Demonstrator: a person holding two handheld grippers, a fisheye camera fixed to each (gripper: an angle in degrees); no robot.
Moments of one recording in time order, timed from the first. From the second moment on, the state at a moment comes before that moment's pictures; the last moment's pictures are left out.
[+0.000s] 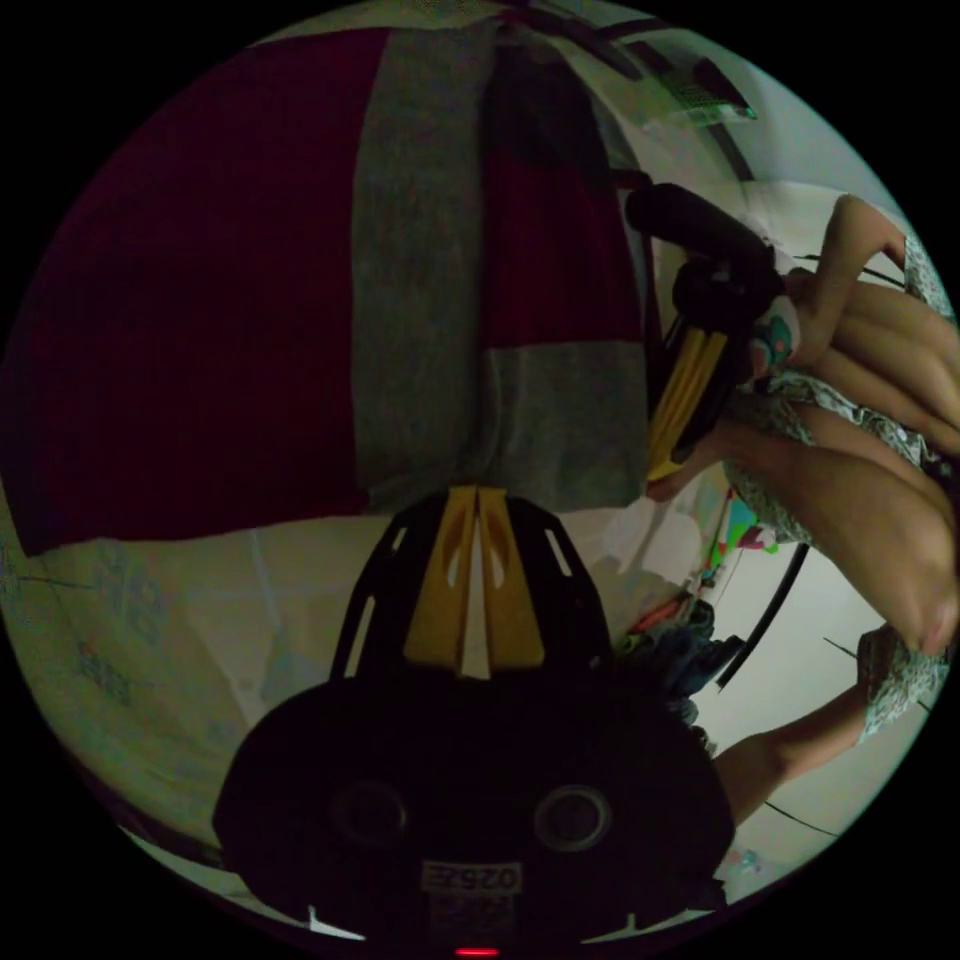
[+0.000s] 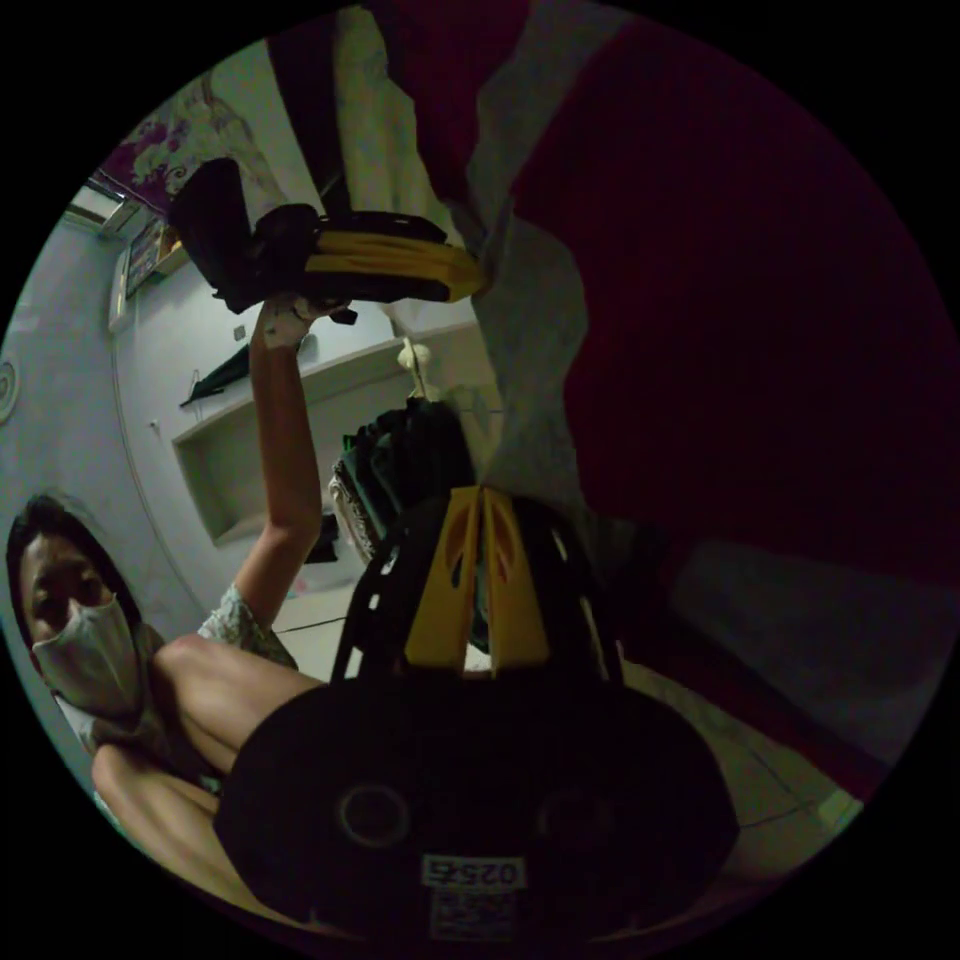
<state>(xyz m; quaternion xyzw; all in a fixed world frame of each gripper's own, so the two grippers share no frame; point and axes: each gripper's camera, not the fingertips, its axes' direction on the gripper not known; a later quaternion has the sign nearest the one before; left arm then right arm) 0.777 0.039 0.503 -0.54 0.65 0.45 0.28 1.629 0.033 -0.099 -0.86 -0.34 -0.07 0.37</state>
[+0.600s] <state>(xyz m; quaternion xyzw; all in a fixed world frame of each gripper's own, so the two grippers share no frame) 0.582 -0.089 0.525 -0.48 0.67 0.10 0.56 1.629 -0.208 -0.249 -0.69 -0.51 -0.35 0.39</state>
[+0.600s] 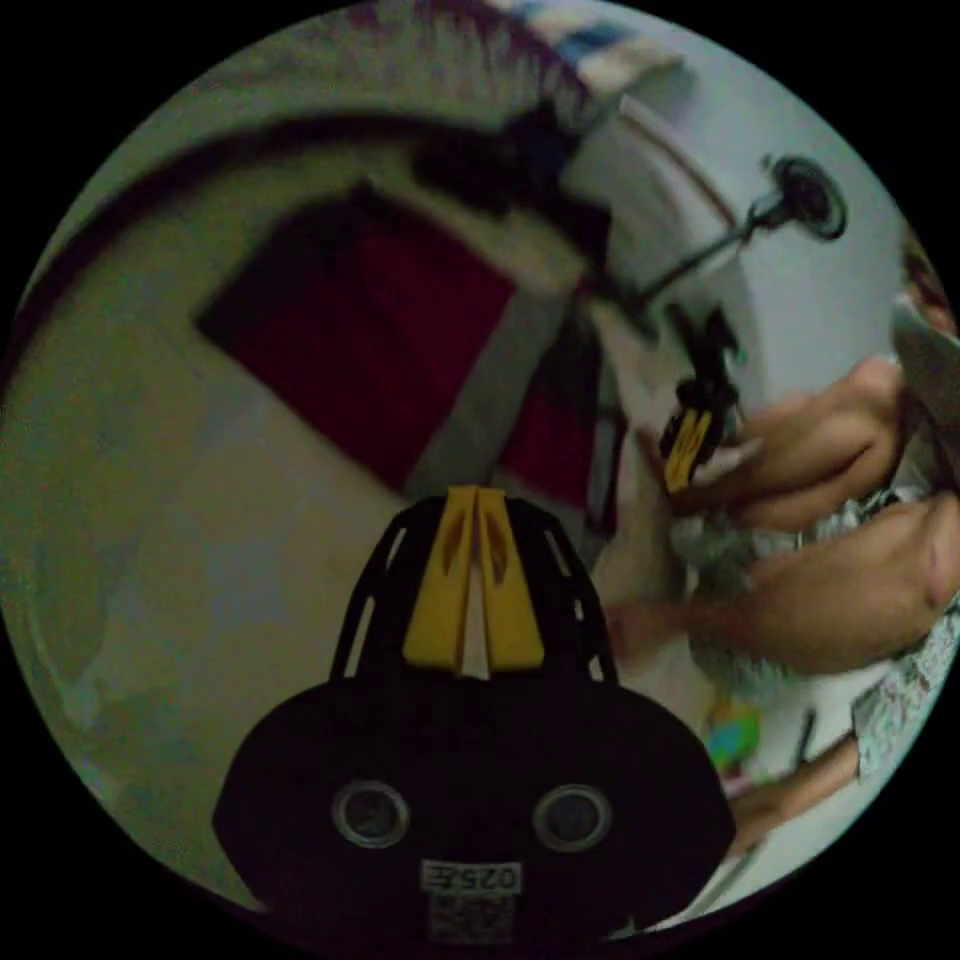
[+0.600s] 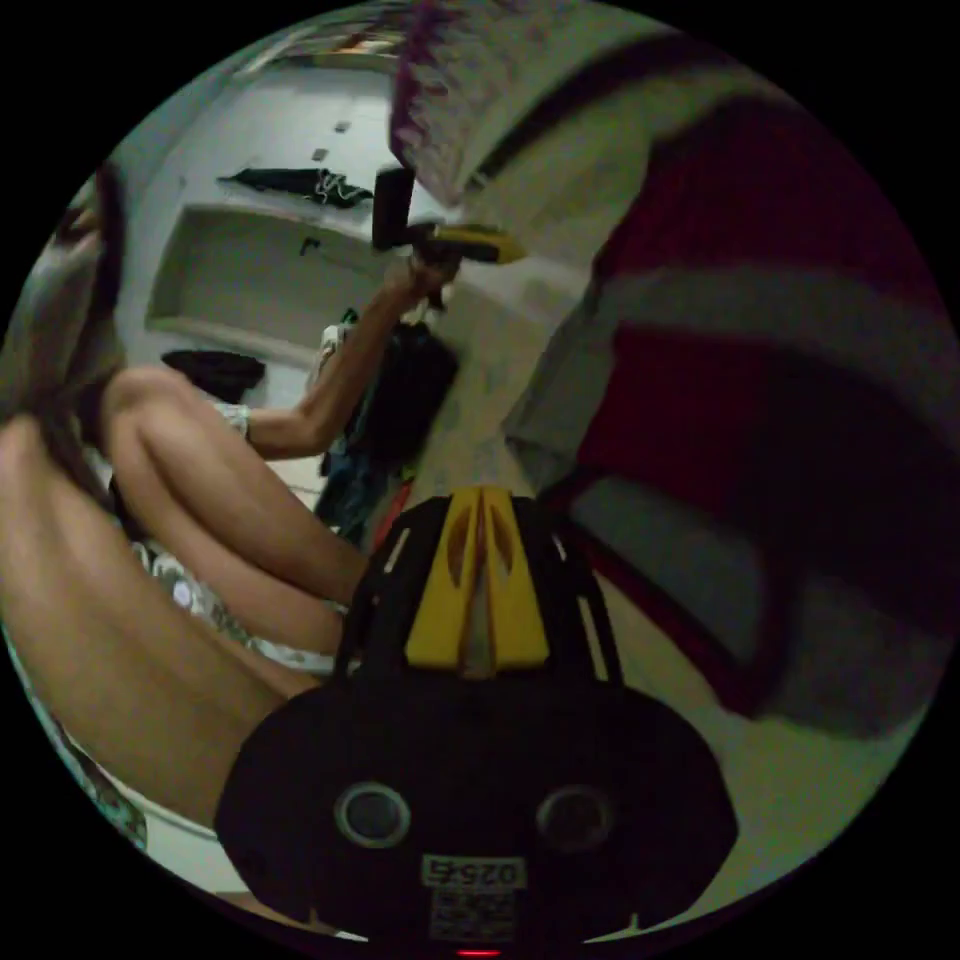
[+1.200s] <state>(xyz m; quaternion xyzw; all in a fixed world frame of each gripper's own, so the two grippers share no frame) 1.006 -0.337 0.325 -0.23 0.80 0.20 0.52 1.836 -0.616 -0.224 -0.31 -0.26 -0.17 0.90</state>
